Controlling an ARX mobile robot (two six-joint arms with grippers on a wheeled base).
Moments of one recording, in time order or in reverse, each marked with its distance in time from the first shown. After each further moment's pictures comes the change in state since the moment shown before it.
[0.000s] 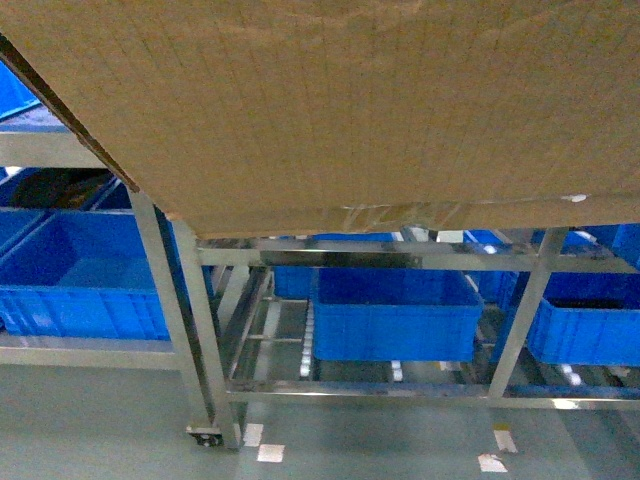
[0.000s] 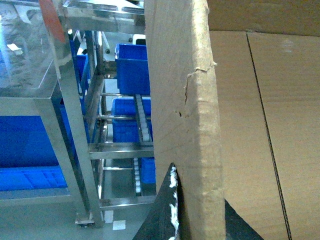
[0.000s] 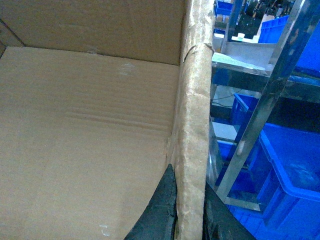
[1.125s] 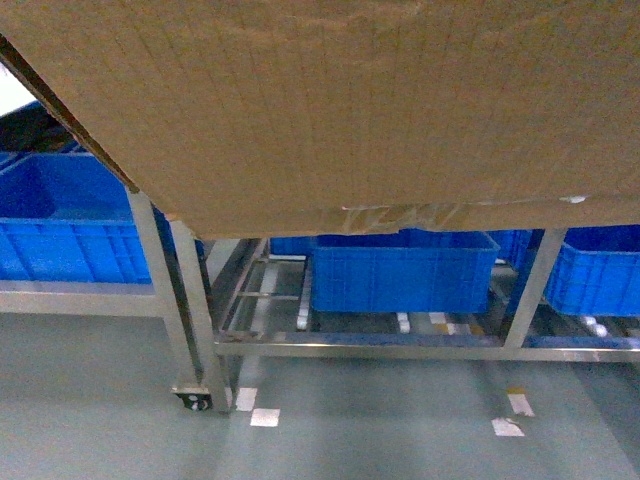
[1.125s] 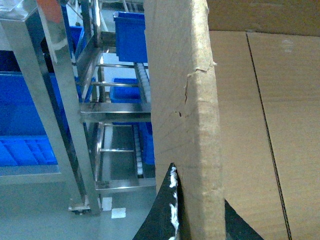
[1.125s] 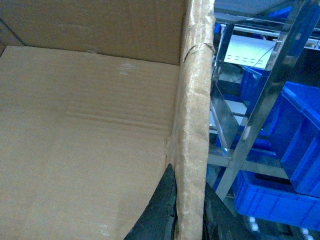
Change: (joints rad) left arm 0.000 0.001 0.000 -0.002 0.000 0.001; right arm 0.000 0.002 0.000 -0.001 0.000 0.000
